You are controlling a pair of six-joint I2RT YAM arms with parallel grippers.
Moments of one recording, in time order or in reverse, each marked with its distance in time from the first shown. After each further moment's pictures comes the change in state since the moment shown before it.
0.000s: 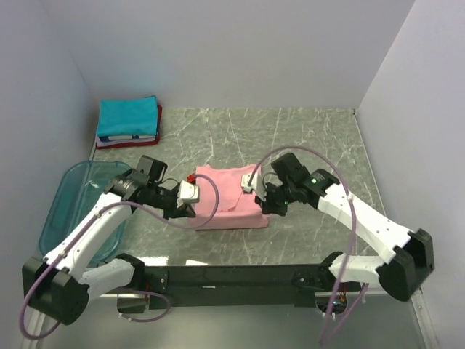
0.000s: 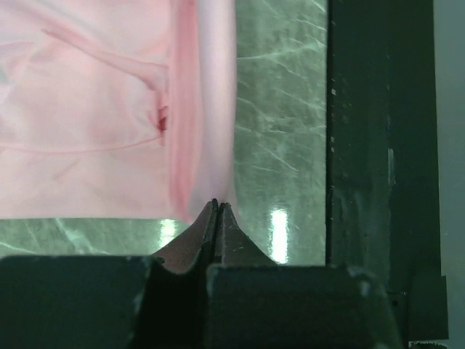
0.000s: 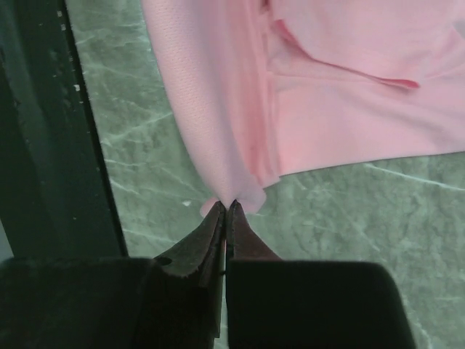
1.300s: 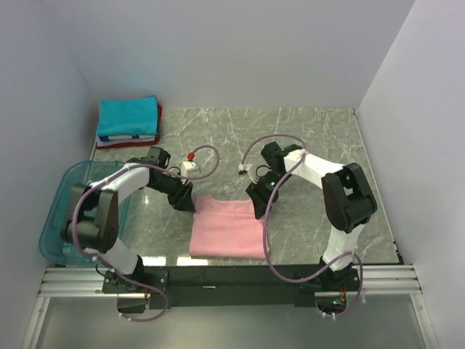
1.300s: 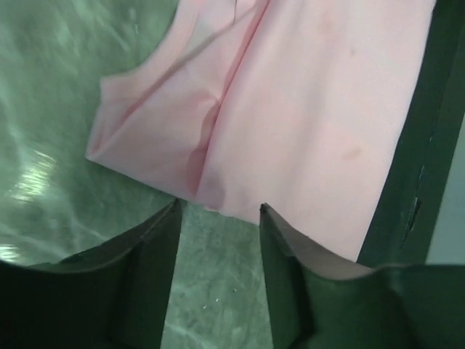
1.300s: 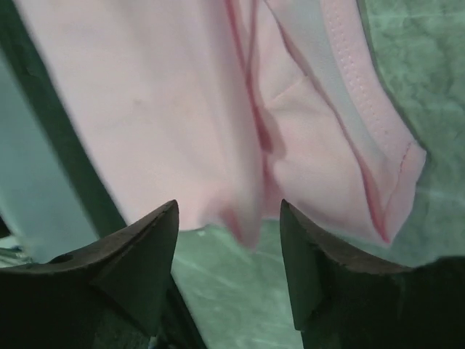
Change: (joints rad) left arm 0.189 0.559 0.049 0.216 0.039 -0.222; right arm -0.206 0.653 0.221 -0.088 -0.235 0.071
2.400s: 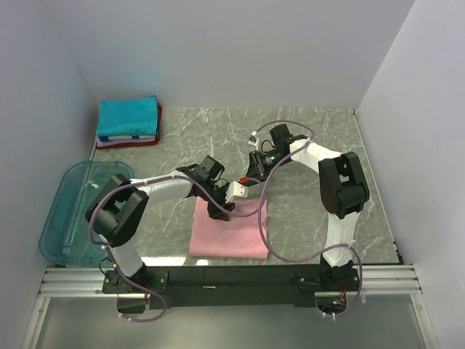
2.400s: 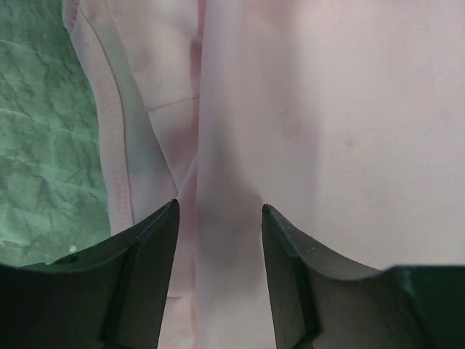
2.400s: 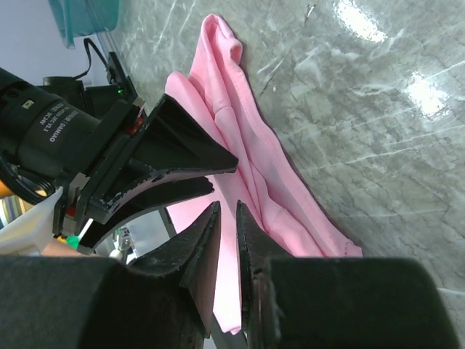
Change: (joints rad) left arm -0.475 0.120 0.085 0.292 -0.221 0.042; right arm -0.140 0.144 0.149 0.323 -0.324 0.621
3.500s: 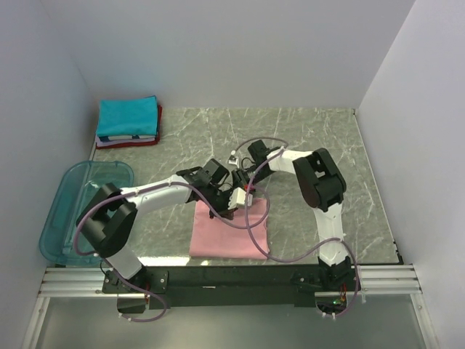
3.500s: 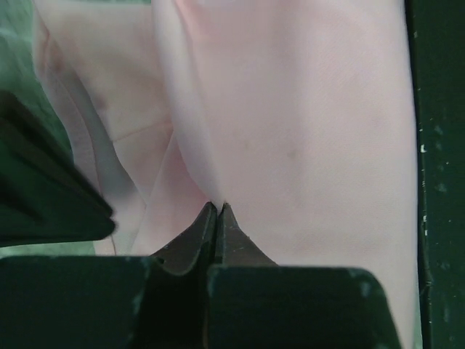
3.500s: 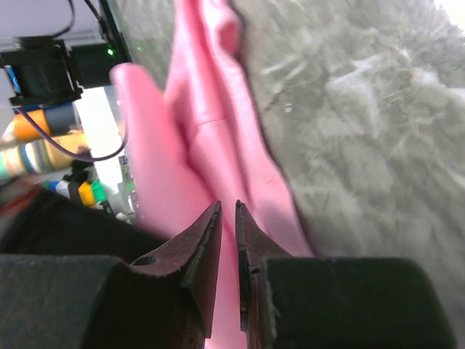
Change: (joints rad) left arm -0.075 -0.081 0.006 -0.071 -0.020 0.029; right arm 0.139 0.171 0.015 0.061 -0.065 0.005
